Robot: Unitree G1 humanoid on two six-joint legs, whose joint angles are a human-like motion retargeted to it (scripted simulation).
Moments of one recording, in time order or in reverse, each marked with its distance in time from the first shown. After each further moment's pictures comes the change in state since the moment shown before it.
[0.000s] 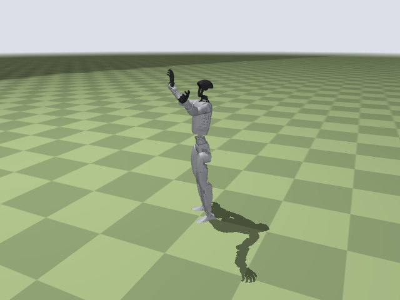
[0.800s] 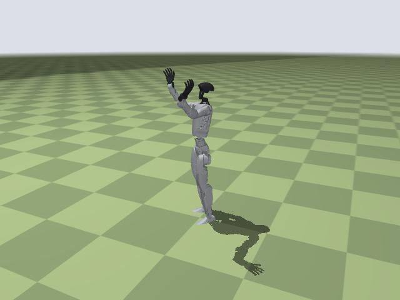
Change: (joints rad) left arm 0.076 0.038 -0.180 -0.052 0.233 -0.690 -0.044; right arm -0.190 0.211 0.223 -0.112 0.416 -0.264 0.117; waist -0.047 0.023 -0.023; left_leg 0.014 -0.010 -0.002 -0.004 -0.007 0.002; right_leg 0.014 -0.002 0.000 0.001 -0.012 -0.002
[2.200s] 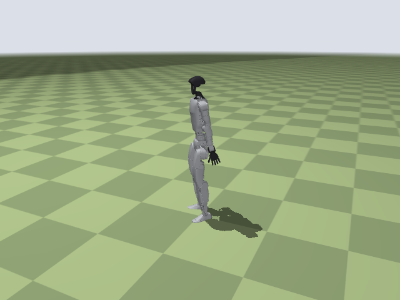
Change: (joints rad) left arm 1.262 -0.874 -0.170 0.755 0.467 0.785 -0.841; right arm 1.321 0.905 -0.039 1.069 -0.578 0.293 0.756; waist 0.019 -0.077 0.441; left_leg 0.147 0.025 0.011 0.049 0.026 -0.033; right_leg 0.156 -0.030 0.009 0.012 0.038 -0.013
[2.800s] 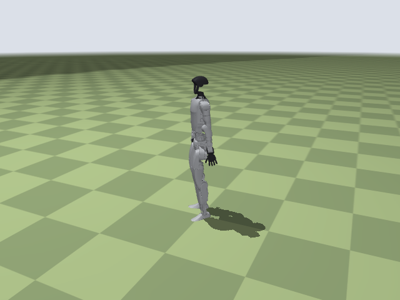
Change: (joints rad) left arm -0.020 0.066 -0.040 0.038 0.041 -0.075 -0.186; right arm -0.031 -0.010 0.235 -0.138 -0.490 -0.034 0.052; waist 0.077 0.030 -0.121; left_leg -0.009 -0.006 0.059 -0.045 0.008 0.034; right_leg -0.025 0.029 0.058 -0.007 -0.004 0.010
